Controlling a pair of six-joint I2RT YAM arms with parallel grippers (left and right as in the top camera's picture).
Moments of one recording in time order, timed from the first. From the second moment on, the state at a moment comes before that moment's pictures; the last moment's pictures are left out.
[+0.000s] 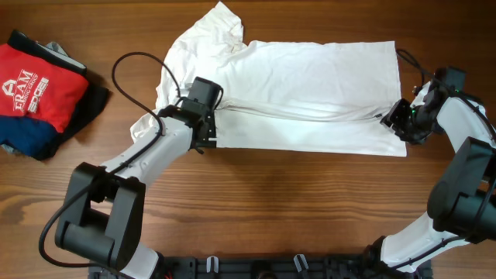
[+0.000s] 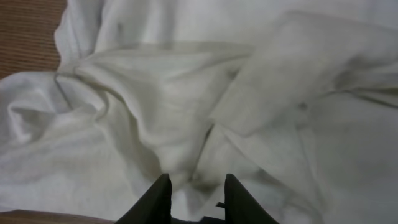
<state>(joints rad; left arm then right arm) -0.38 1.72 1.01 -0.52 -0.29 -0.43 -0.37 1.86 1.16 -0.71 -0.20 0.25</state>
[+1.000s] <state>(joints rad) -0.06 1.80 1.00 -0.80 -0.26 -0.55 -0.37 1.85 1.10 -0.91 0.08 0.33</state>
